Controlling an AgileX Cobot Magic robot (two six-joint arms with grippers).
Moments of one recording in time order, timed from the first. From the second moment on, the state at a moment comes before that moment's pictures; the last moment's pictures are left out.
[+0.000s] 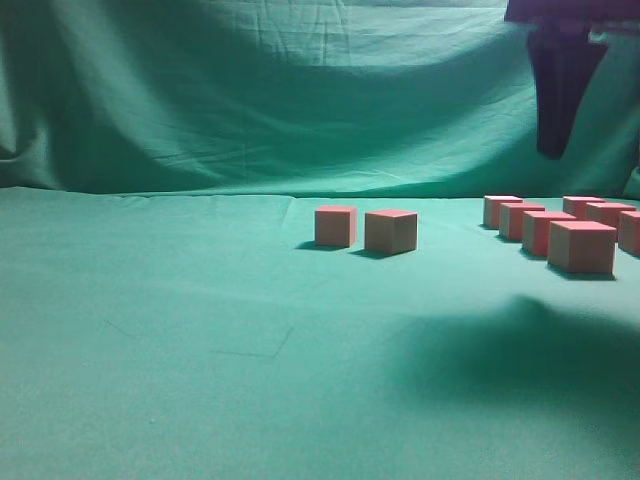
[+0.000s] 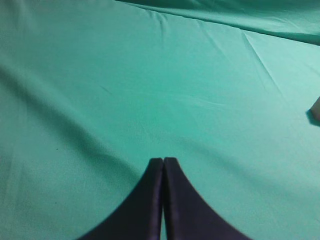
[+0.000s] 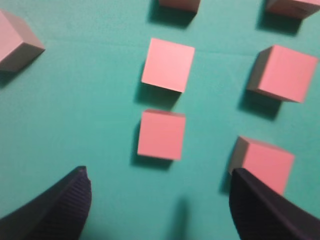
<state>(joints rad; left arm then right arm) -0.01 -0.01 0.02 -0.12 0.36 -0.08 0.37 1.62 -1.08 0.03 0.84 0.17</state>
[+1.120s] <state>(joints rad) -0.01 -0.01 0.02 -0.12 0.36 -0.08 0.38 1.83 -1.23 0.04 0.88 0.11</state>
